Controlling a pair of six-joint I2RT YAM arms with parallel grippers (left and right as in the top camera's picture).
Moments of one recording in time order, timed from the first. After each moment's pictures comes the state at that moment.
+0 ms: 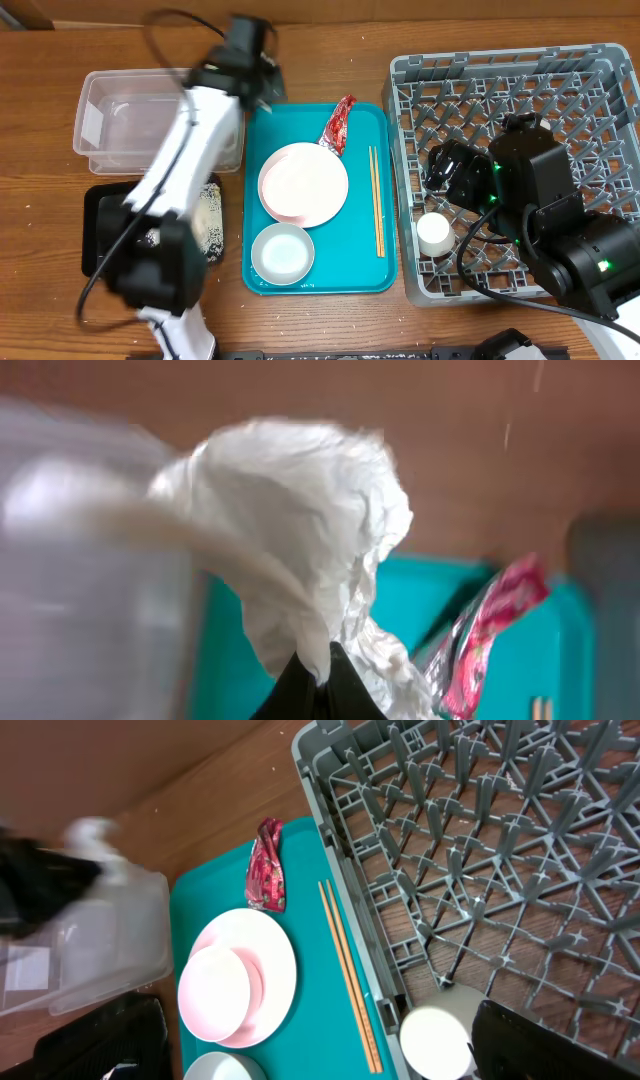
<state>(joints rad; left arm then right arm) -0.21 1.92 1.74 -0.77 -0.07 -0.39 0.44 1.07 1.37 -1.11 0.16 0.78</state>
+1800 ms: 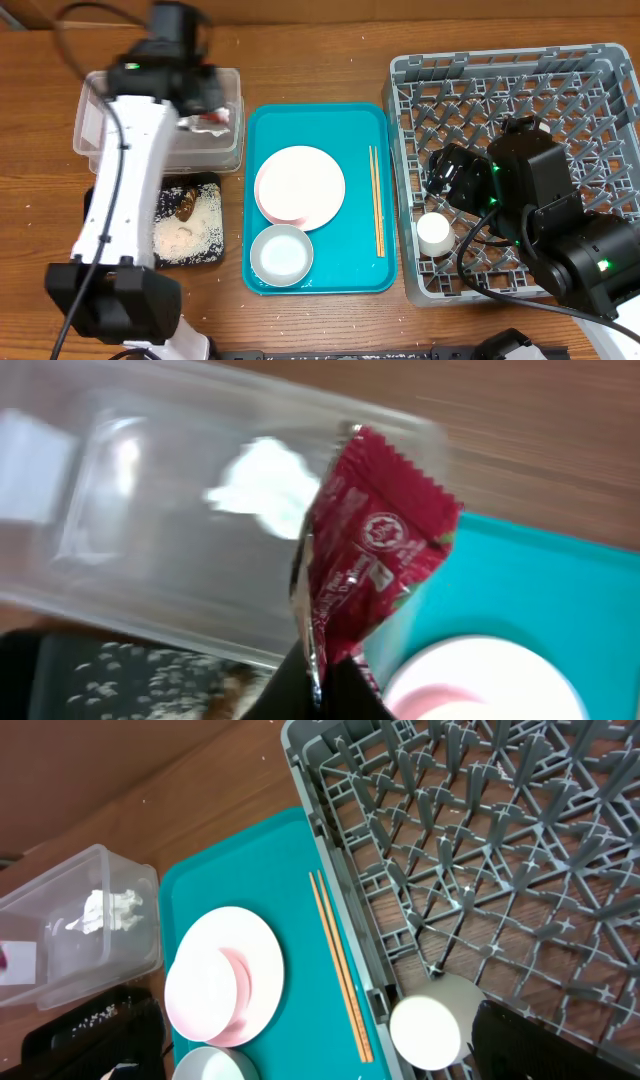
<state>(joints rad) -0.04 1.79 1.79 -1.09 -0.14 -0.28 0.44 1.07 1.37 -1.14 0.16 0.78</state>
